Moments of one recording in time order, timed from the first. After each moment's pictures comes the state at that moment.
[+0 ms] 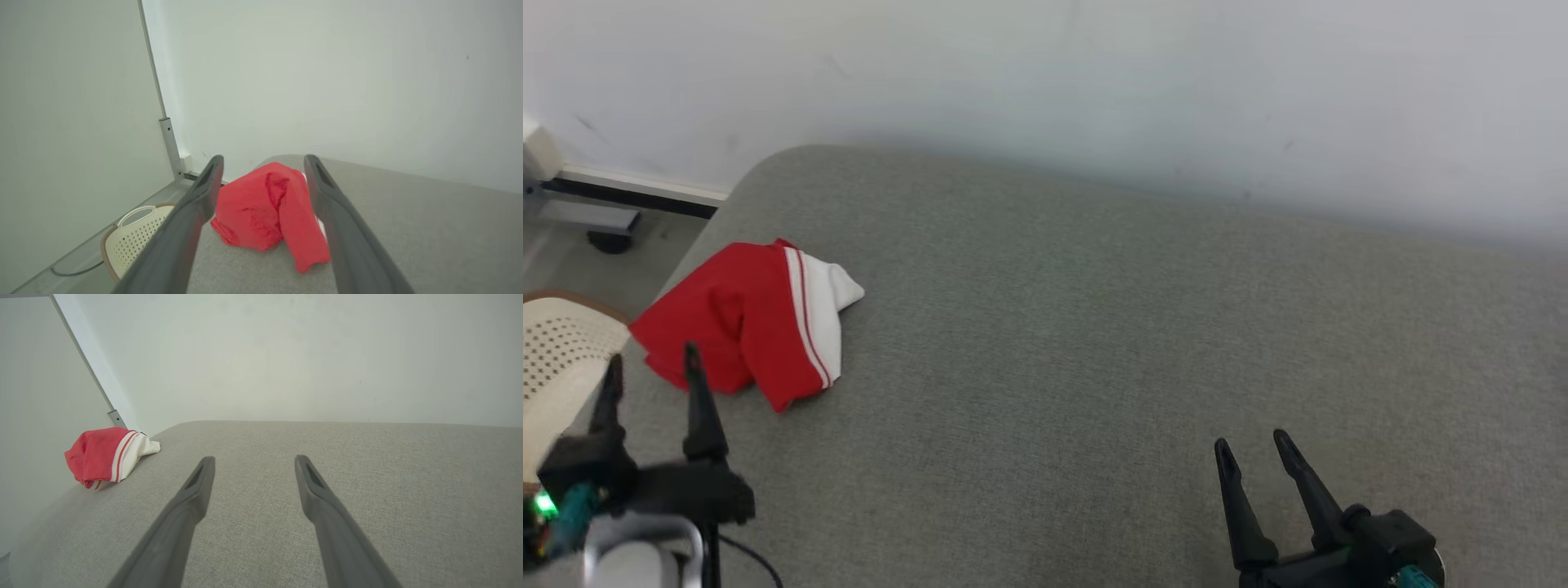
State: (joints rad) left arm -0.26 0.12 0.17 0.34 -0.10 -0.04 -0.26; right arm 0.00 -0.05 0.17 0.19 0.22 0.13 -0.26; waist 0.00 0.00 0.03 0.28
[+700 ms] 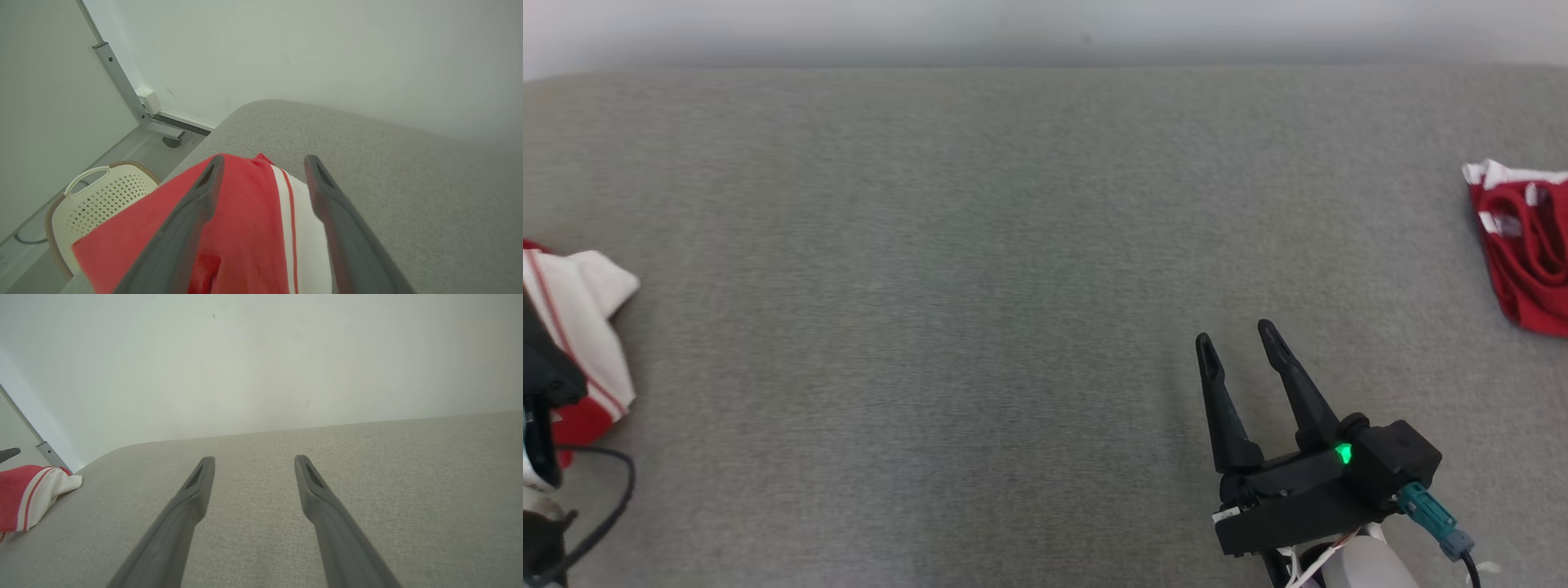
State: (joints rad) left arm -0.71 0.34 0.28 0.78 -0.22 -0.03 -0.05; right arm -0.18 -0.05 0.21 0.13 0.23 0.13 -0.26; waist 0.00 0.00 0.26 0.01
